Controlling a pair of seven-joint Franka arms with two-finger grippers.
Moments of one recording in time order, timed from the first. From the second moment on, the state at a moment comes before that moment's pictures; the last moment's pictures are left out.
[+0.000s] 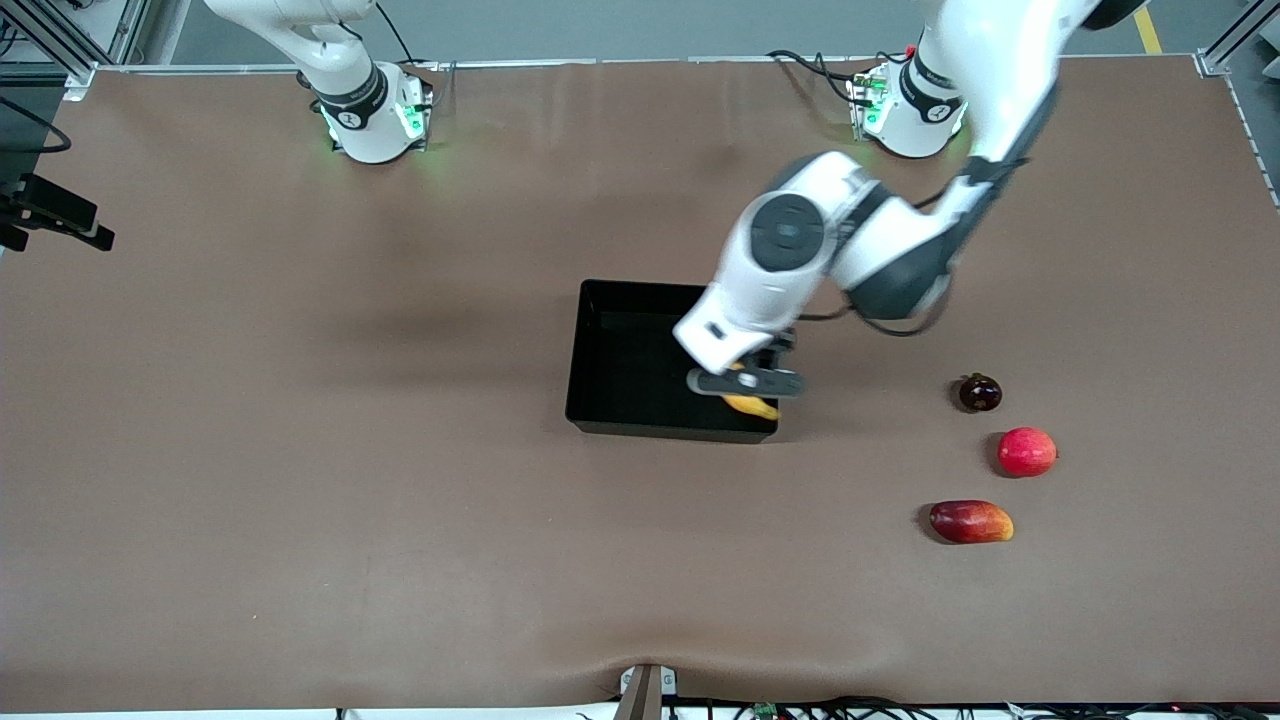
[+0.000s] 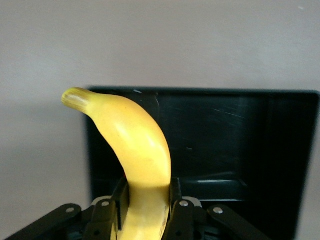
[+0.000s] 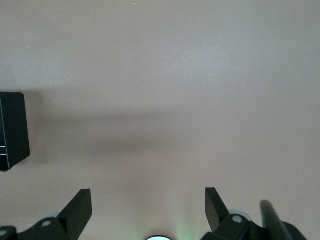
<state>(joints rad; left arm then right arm) -0.20 0.60 -0.62 -1.45 0.27 1.94 -0.78 -0.02 -0.01 -0.11 -1.50 0.05 1.43 -0.08</state>
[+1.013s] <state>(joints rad) -0.52 0.86 -0.40 -1.37 0.27 2.24 -0.95 -0.02 -0.01 -0.11 -1.50 0.05 1.43 -0.08</state>
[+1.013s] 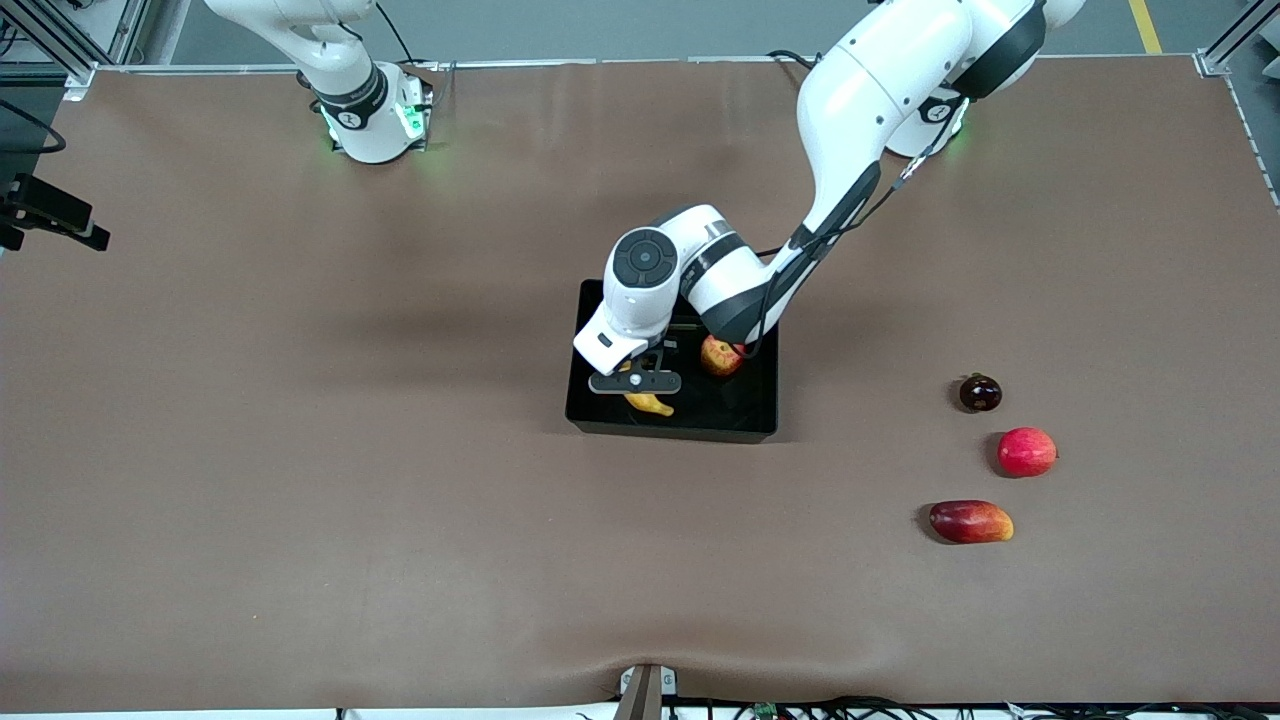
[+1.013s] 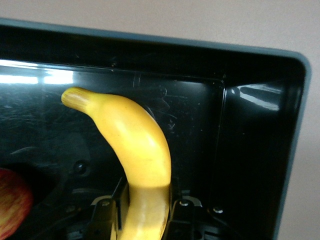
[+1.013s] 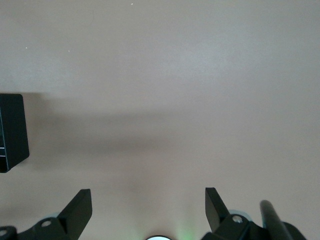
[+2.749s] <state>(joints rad) -0.21 0.48 -0.31 -1.32 0.25 1.74 -0.63 -0.03 -0.01 -0.11 -1.51 0.05 1.43 -0.08</state>
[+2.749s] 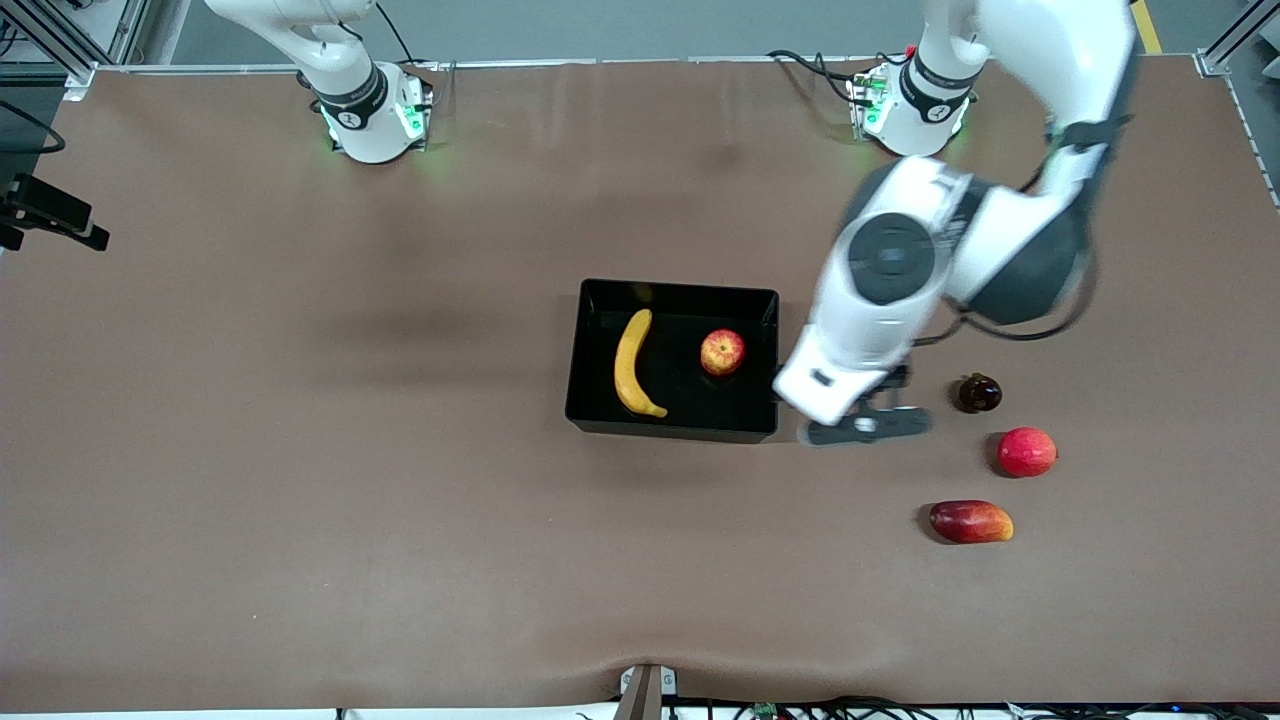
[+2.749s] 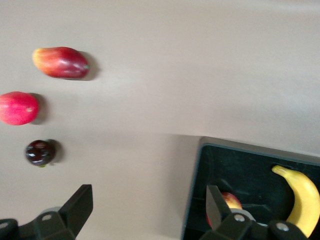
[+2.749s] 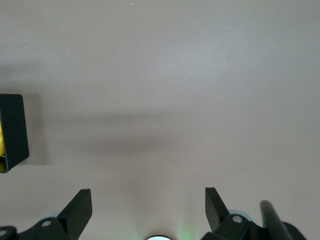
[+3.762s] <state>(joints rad) 0.09 0.09 -0.30 -1.44 0.11 1.54 -0.28 -0.03 -0.01 -0.10 -1.51 0.00 1.43 -0.08</state>
